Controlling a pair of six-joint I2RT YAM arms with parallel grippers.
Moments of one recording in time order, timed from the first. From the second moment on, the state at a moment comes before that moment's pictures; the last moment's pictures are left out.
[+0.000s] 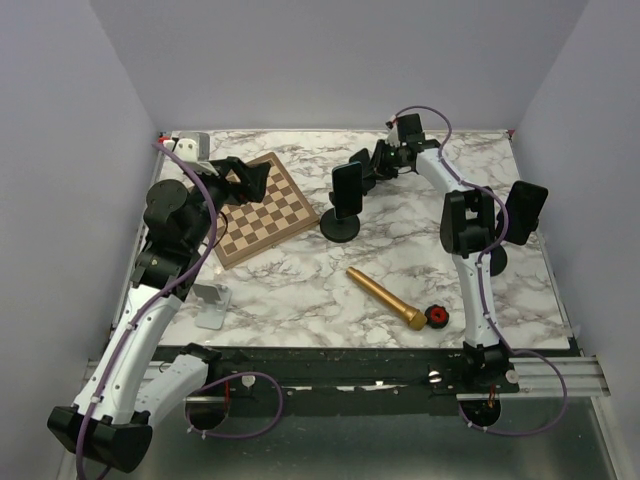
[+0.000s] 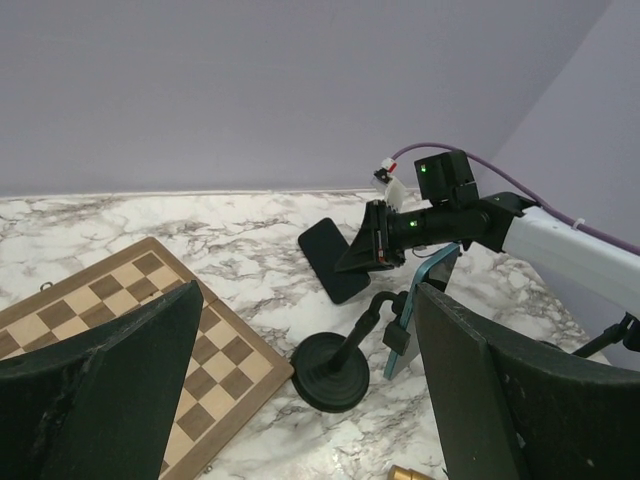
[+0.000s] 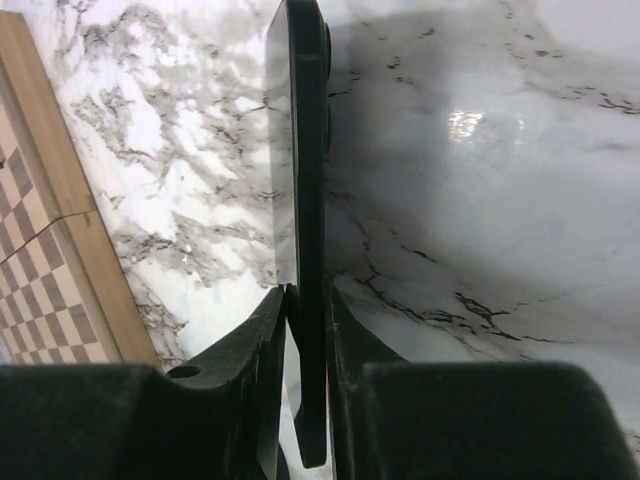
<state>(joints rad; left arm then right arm) -0.30 0.89 1.02 -0.05 0.08 -0.33 0.22 2.55 2.24 -0.56 -0.45 0.41</state>
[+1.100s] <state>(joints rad) -0.30 0.92 1.02 -0.05 0.13 -0.35 0.34 1.74 1.30 -0.49 0.06 0.46</state>
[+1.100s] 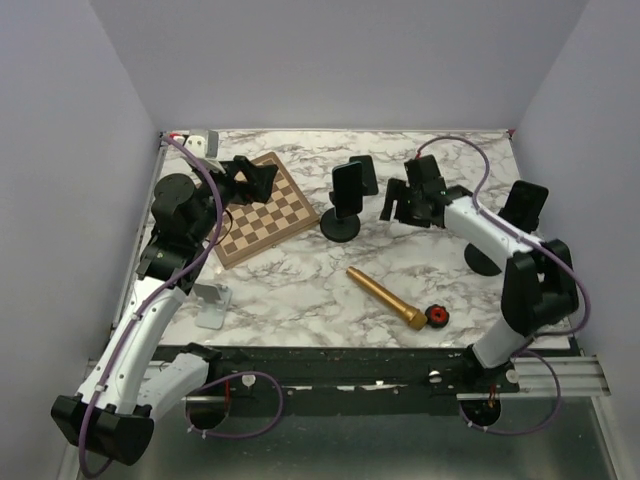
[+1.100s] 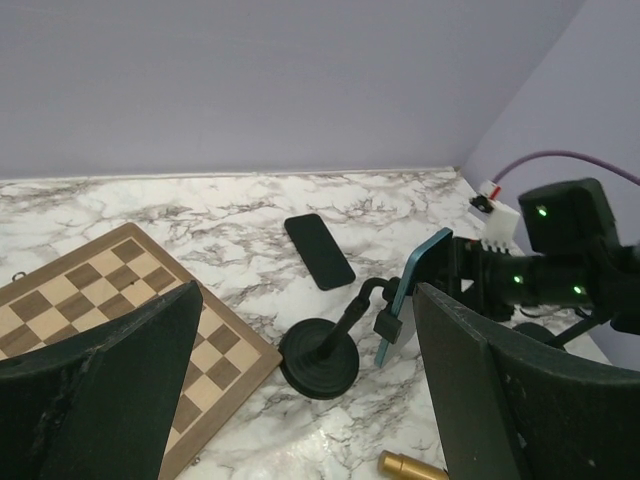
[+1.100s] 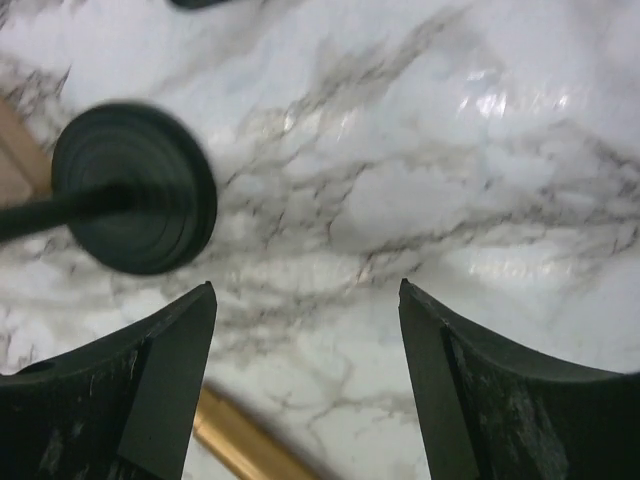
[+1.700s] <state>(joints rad) -0.30 0.94 1.02 -0.05 0.17 -0.37 0.57 1.37 1.25 -0.32 -0.01 0.39</state>
